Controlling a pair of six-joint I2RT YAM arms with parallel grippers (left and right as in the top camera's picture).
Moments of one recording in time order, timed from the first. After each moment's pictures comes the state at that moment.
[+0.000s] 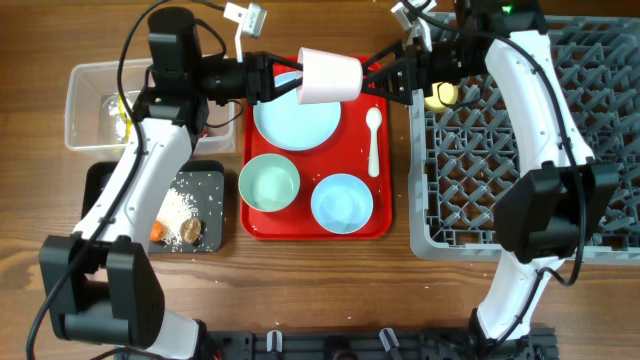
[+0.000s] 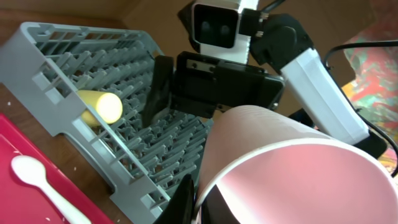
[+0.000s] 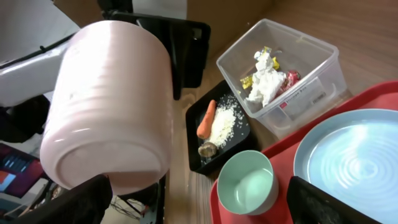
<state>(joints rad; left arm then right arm) -0.12 1.68 1.28 0.05 1.30 -0.55 0.11 2.08 2.01 -1.39 -1.35 -0.73</state>
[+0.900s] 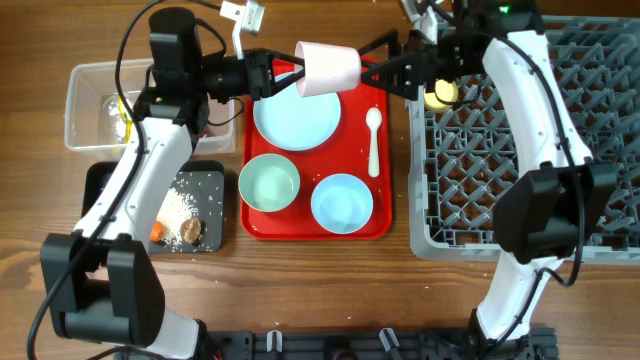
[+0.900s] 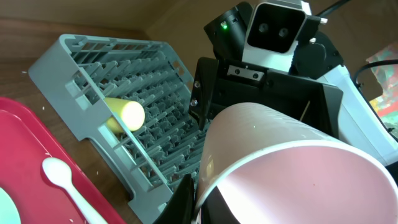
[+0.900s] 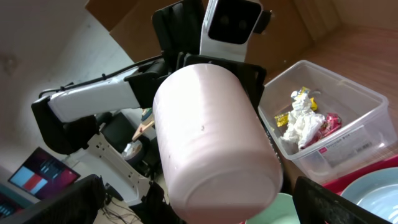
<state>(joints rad) -0.12 1.69 1.28 0.05 1.21 -0.55 0.13 2.08 2.01 -1.37 -1.55 -0.76</state>
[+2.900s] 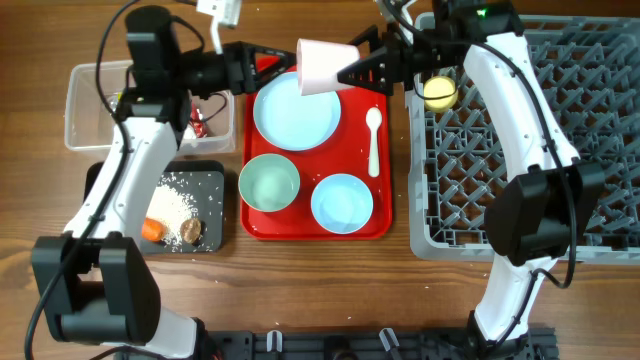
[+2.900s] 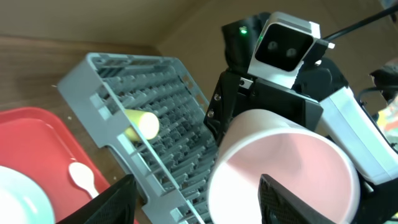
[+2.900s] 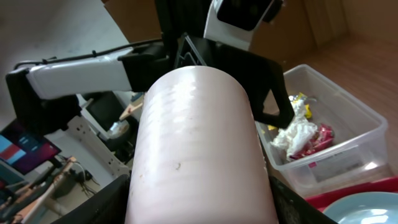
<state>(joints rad) -0.04 1.69 1.28 0.08 1.23 -0.55 0.19 2.08 2.01 -1.12 -1.49 -0.63</state>
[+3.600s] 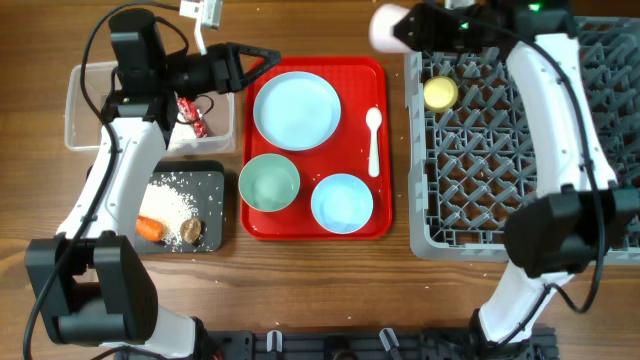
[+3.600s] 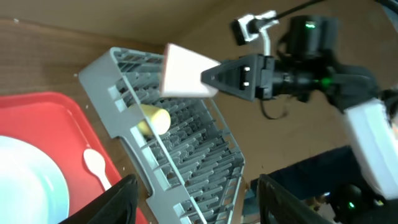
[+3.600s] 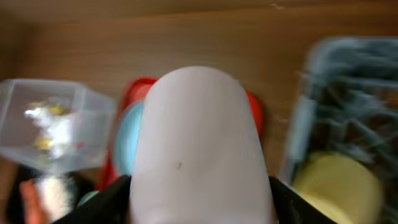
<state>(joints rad) 0.01 1.69 1.28 -0.02 1.21 -0.55 0.08 1.98 2.05 -1.03 -0.41 0.10</state>
